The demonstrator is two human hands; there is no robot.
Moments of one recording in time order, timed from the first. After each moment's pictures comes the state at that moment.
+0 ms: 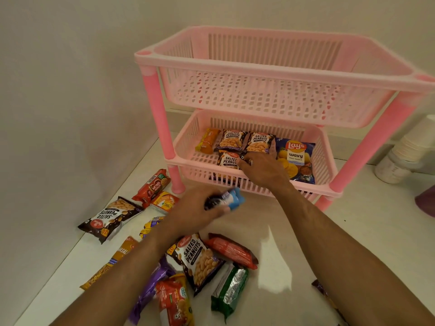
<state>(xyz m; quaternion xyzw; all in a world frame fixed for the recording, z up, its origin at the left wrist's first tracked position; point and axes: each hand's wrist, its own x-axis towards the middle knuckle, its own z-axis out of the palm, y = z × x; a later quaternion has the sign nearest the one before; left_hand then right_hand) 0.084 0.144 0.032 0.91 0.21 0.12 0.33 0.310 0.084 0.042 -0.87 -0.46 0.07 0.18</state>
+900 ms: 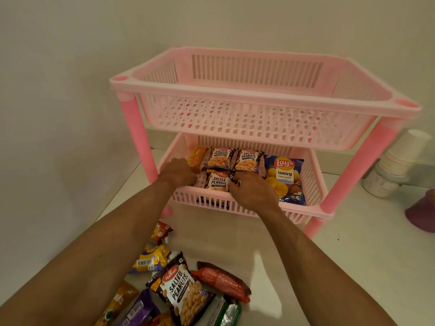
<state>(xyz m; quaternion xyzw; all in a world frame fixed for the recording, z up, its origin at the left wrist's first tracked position) 0.201 0.280 0.044 0.88 0.45 -0.02 0.14 0.315 0.089 0.032 -0.88 -0.44 0.03 0.18</state>
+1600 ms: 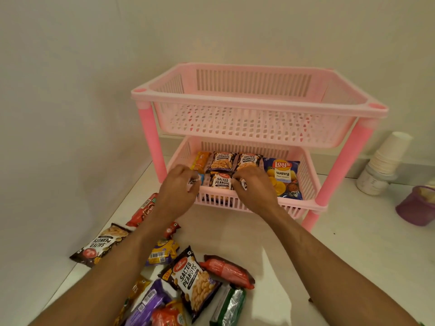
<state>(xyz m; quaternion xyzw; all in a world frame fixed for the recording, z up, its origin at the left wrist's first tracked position) 0.120 0.210 0.049 0.90 0.24 0.33 0.15 0.294 0.065 0.047 -0.80 -0.52 -0.11 0.27</state>
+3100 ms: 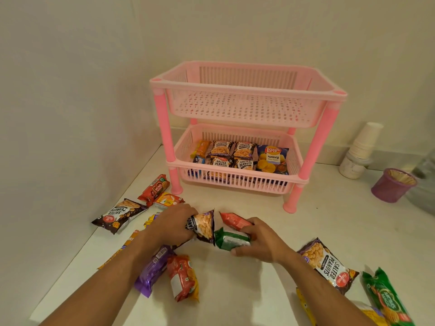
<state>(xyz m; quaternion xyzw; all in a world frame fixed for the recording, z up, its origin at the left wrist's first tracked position) 0.014 0.138 0.008 0.98 0.17 0.01 0.14 0.200 -0.084 -0.022 -0.80 -0.53 0.21 0.19</state>
